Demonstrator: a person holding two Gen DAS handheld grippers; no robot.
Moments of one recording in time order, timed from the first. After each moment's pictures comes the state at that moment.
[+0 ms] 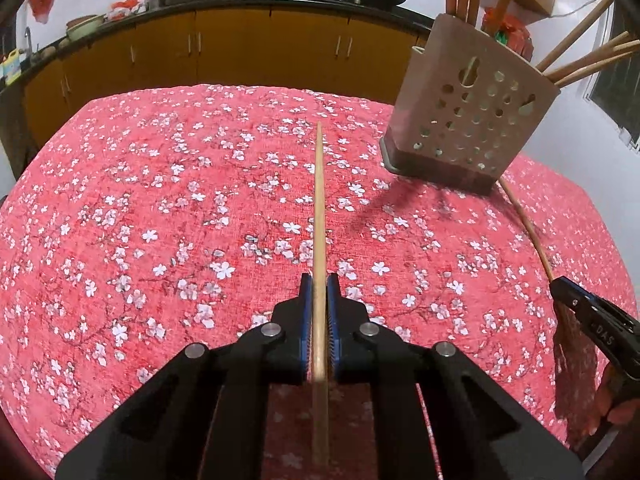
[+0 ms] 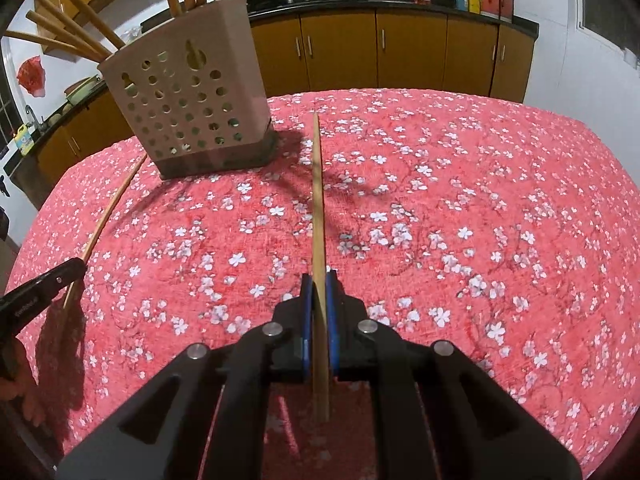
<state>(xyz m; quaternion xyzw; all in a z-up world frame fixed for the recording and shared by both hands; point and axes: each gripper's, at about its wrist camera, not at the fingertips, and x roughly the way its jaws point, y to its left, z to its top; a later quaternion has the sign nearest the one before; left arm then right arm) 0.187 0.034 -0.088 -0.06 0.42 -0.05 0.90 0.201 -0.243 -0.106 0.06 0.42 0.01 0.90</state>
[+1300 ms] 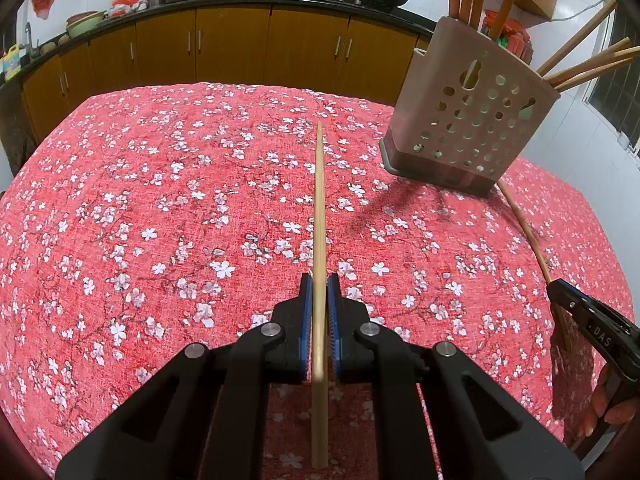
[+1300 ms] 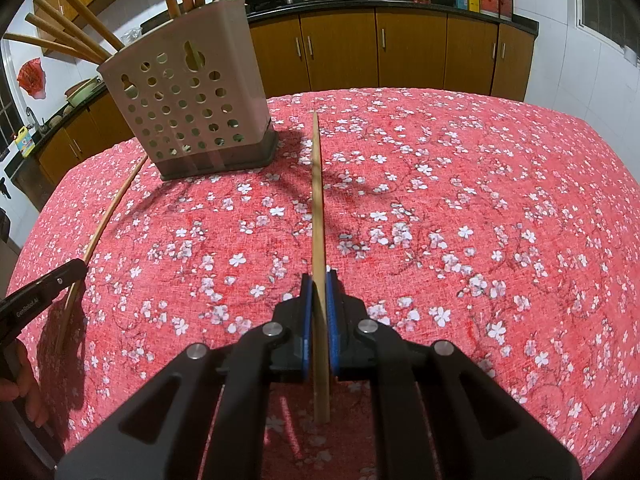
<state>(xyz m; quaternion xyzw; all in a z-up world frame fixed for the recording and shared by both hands) 0.187 0.033 -0.087 -0.07 0.42 -0.05 0.90 0.201 -0.242 -0.106 0.07 0.42 0.01 0.90</state>
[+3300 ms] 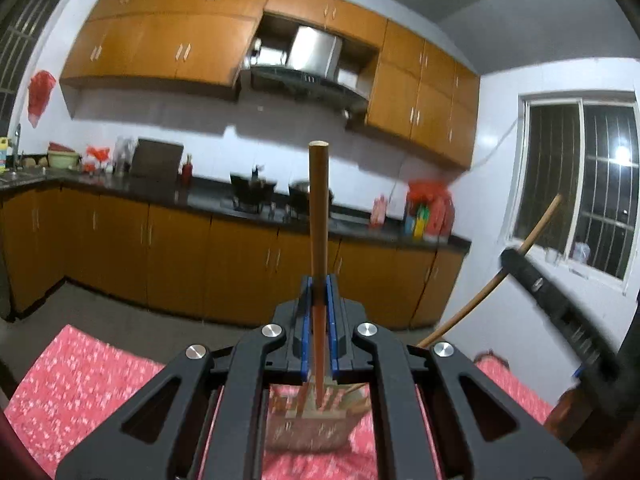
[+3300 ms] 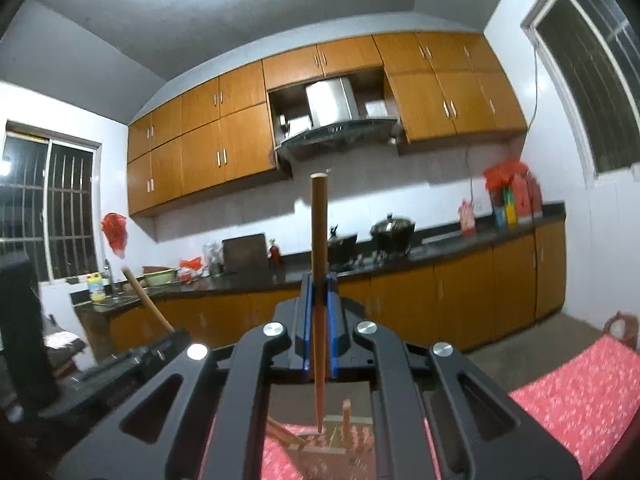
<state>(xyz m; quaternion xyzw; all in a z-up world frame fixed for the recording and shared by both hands) 0.175 -0.009 0.181 -0.10 0.08 -0.12 0.98 0.166 -0.210 0.195 0.09 -0.01 0.08 0.99</state>
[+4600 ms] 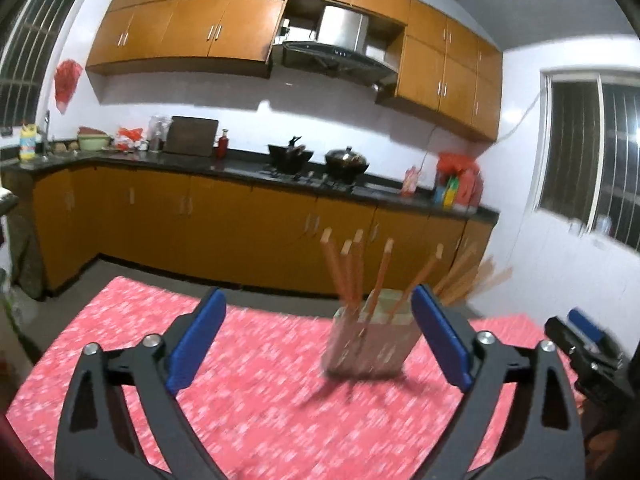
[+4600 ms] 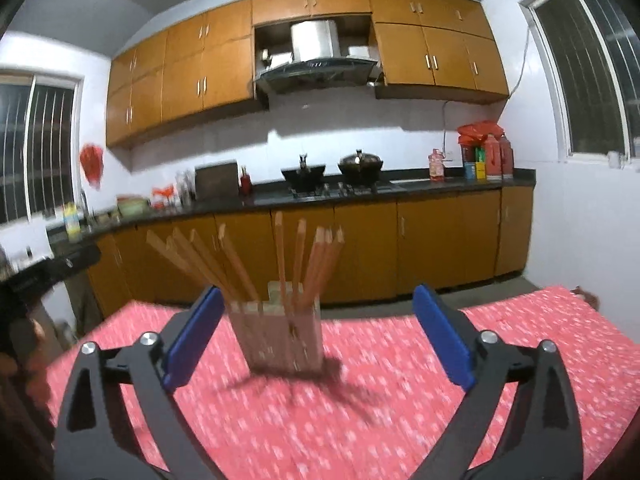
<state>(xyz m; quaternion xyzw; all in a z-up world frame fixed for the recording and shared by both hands) 0.099 0.047 0.092 -0.07 0.14 -0.07 0.99 0.087 -0.223 0.071 0.03 0.11 0.04 0.99</state>
